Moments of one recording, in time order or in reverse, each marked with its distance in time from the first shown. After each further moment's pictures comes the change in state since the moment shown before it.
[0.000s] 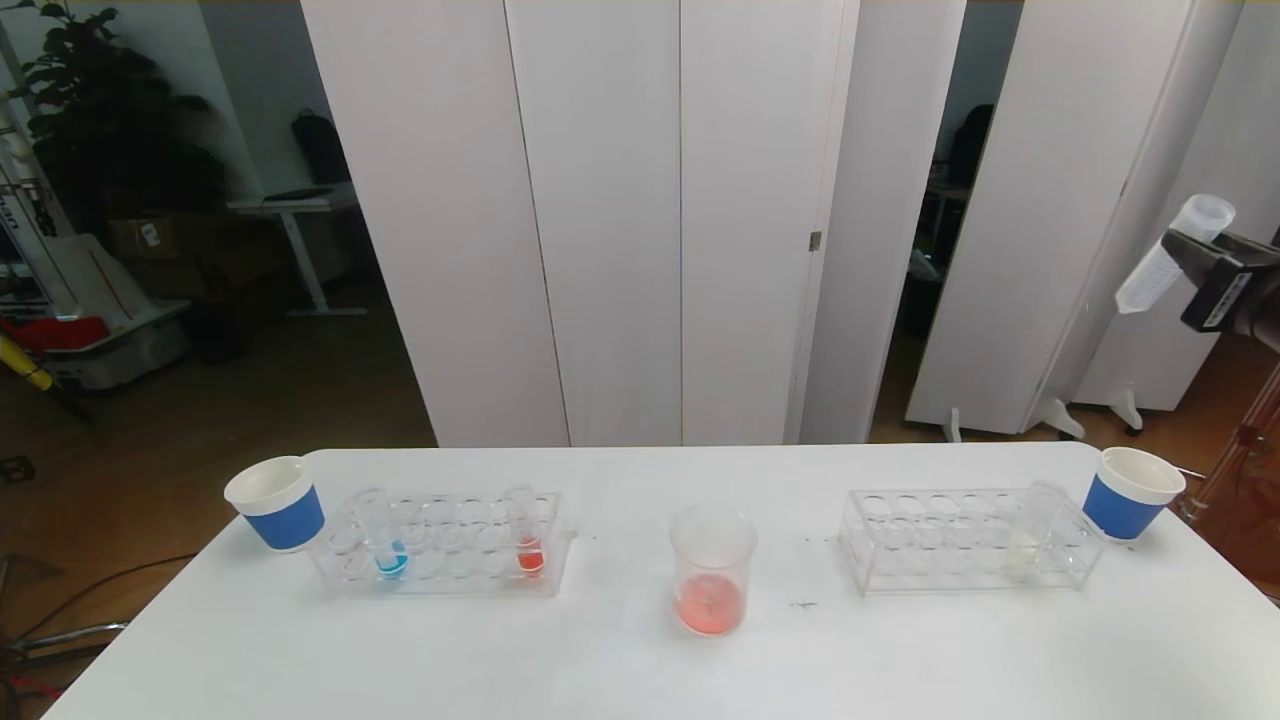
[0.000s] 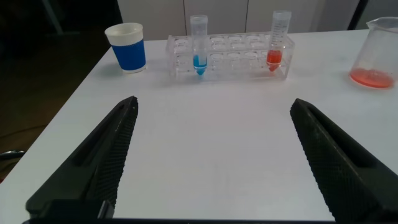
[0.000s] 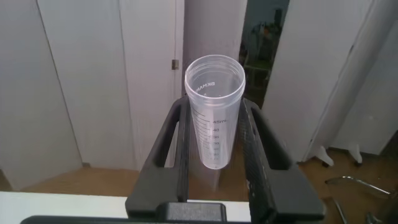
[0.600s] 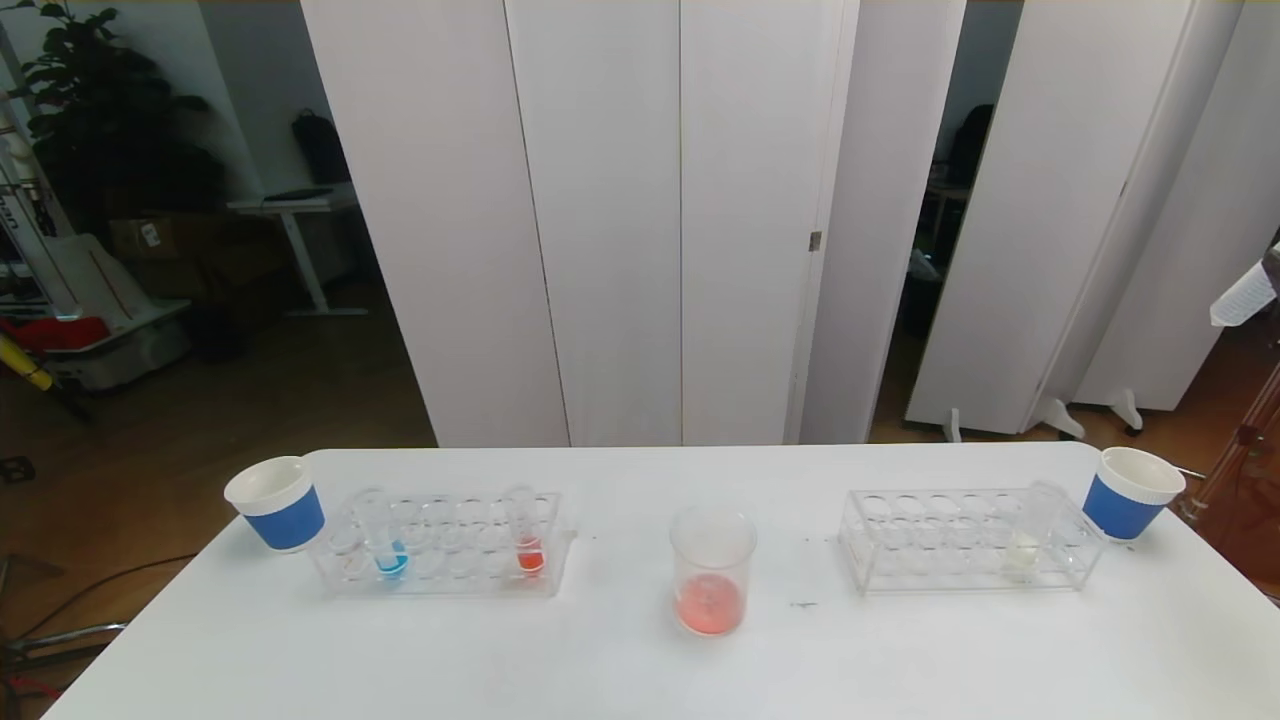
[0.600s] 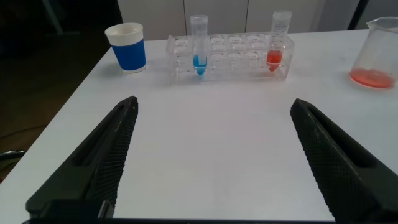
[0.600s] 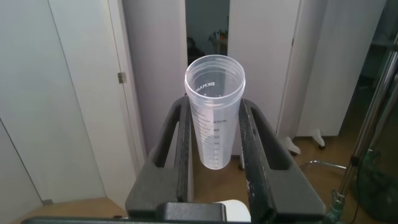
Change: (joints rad) left arm 0.000 0.000 0.000 0.000 0.000 0.000; right arm -0.204 0.126 0.072 -0.235 0.015 0.098
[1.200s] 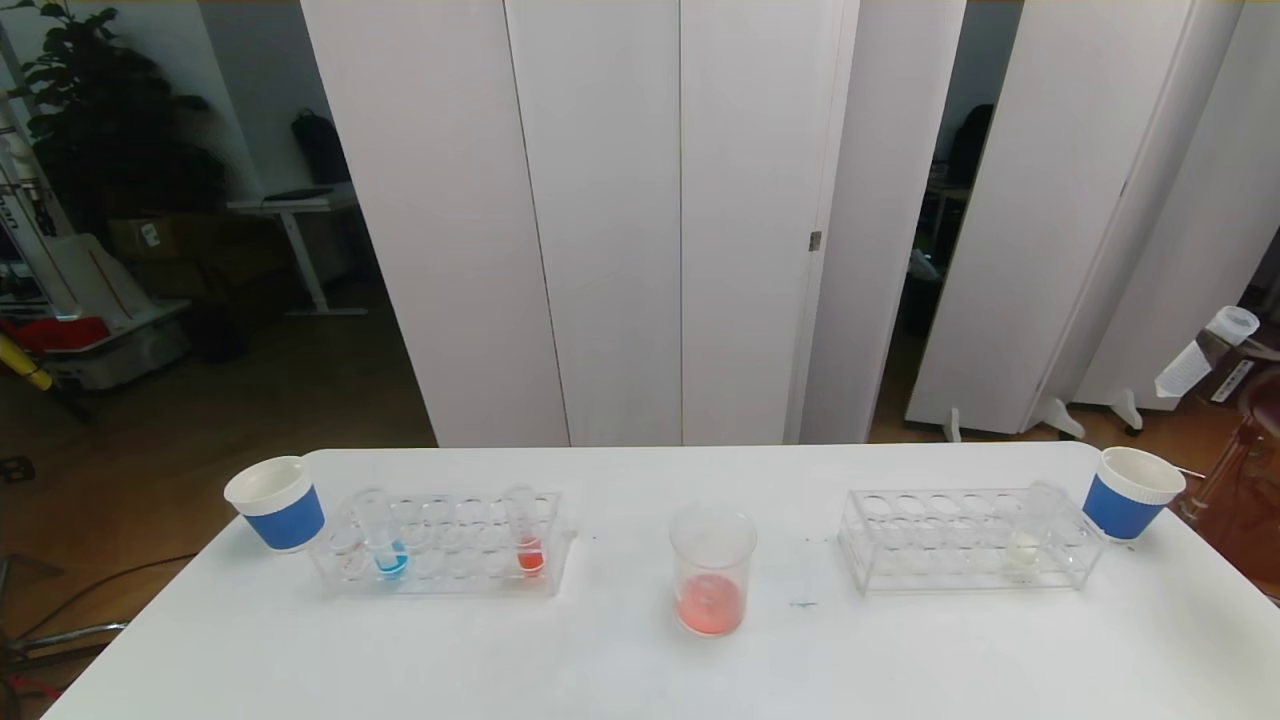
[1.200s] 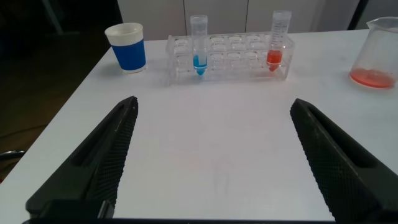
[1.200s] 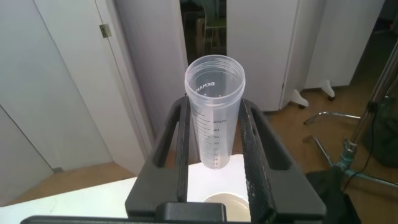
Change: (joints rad) left arm 0.000 0.000 0.000 0.000 0.000 0.000; right arm -0.013 0.186 0.006 -0.012 -0.002 0.037
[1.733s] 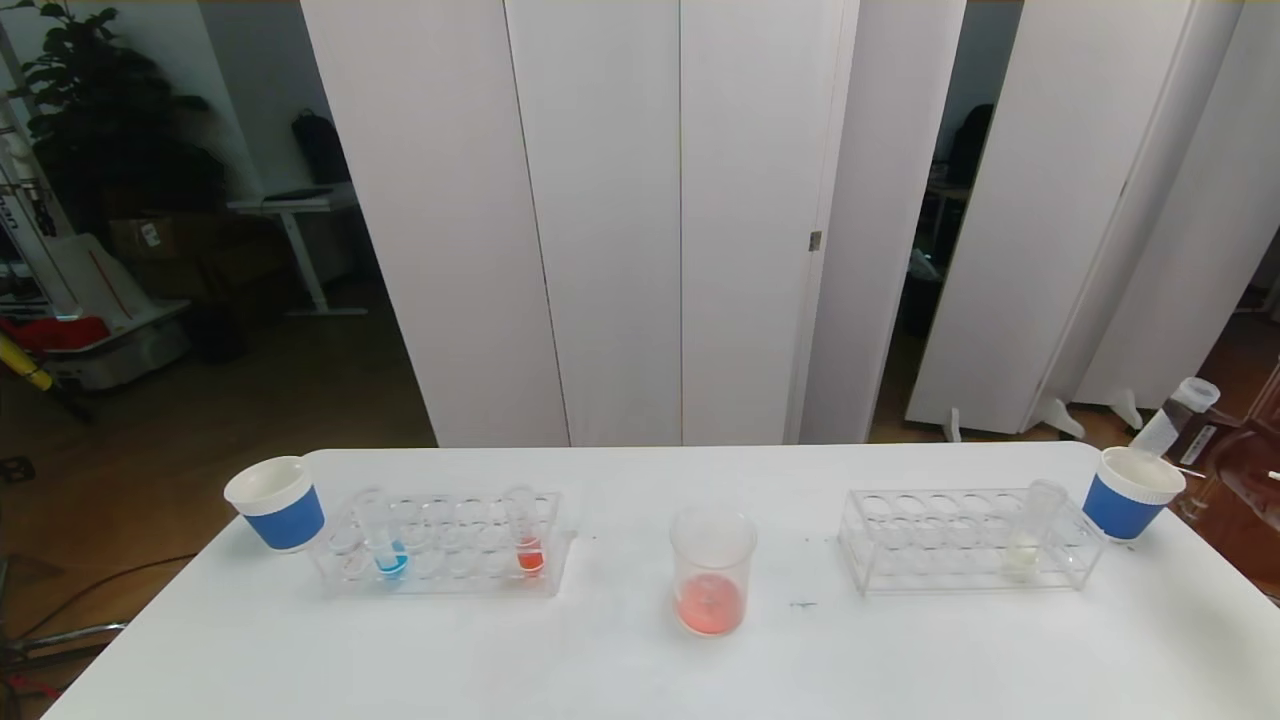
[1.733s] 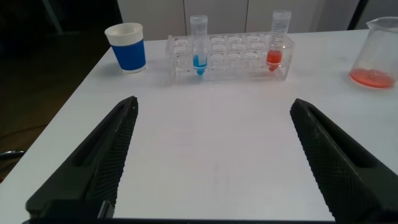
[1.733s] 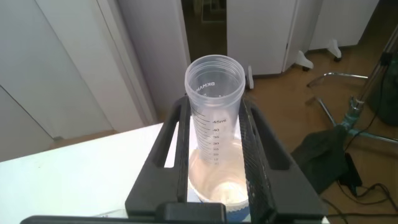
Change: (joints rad) left arm 0.000 0.000 0.000 0.000 0.000 0.000; right arm -0.004 0.091 0.138 -0.081 0.005 -0.001
